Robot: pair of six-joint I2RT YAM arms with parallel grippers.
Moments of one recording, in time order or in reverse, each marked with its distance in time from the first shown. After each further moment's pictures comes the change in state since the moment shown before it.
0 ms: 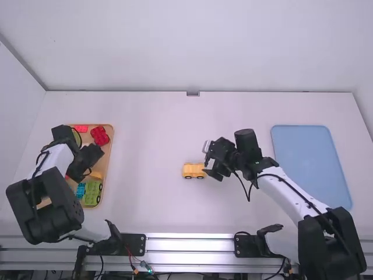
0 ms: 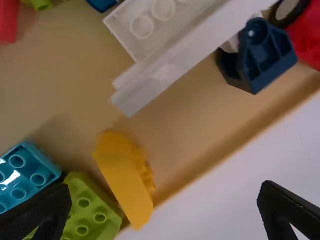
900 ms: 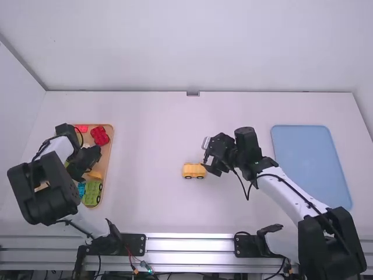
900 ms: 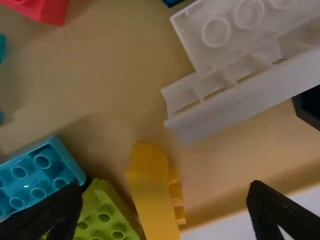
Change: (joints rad) left arm -0.004 0.157 0.094 -0.077 -0.089 -0.128; right arm 0.004 0.000 0.000 0.101 0.029 0.015
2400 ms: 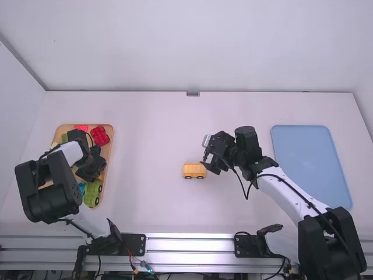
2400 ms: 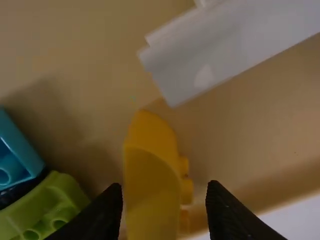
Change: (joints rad) left arm -0.064 0.002 -0.117 0.102 -0.007 -0.052; right arm 0.000 0.000 0.000 0.033 0.000 0.035
